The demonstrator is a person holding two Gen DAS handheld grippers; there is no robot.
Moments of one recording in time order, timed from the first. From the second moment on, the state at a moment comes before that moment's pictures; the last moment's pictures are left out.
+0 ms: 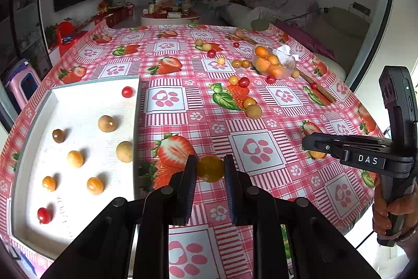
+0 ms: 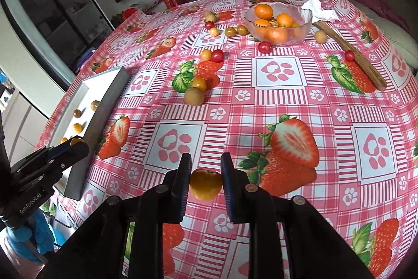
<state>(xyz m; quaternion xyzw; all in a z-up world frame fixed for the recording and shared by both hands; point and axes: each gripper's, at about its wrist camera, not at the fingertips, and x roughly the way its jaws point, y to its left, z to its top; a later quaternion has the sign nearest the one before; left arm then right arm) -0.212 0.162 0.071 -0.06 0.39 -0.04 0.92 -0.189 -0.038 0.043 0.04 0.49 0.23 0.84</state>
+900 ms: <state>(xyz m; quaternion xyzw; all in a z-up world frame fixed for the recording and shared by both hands) -0.252 0.286 0.022 -0.10 0.44 0.12 0.88 -0.188 0.208 0.045 -0.04 0.52 0.40 0.75</state>
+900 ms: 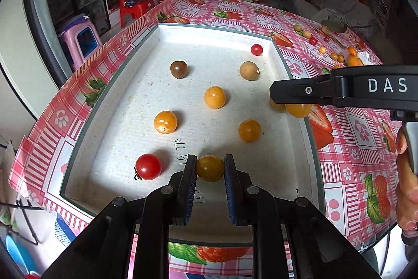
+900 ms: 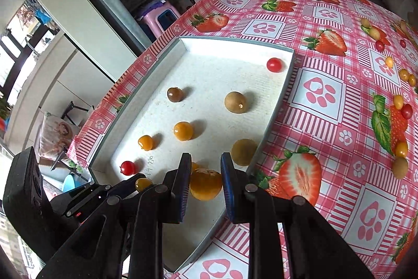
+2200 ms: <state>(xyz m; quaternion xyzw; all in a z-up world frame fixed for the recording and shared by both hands) -0.253 0.277 0.034 -0.07 0.42 0.13 0.90 -0.177 0.211 0.056 -0.05 0.50 0.38 0.78</state>
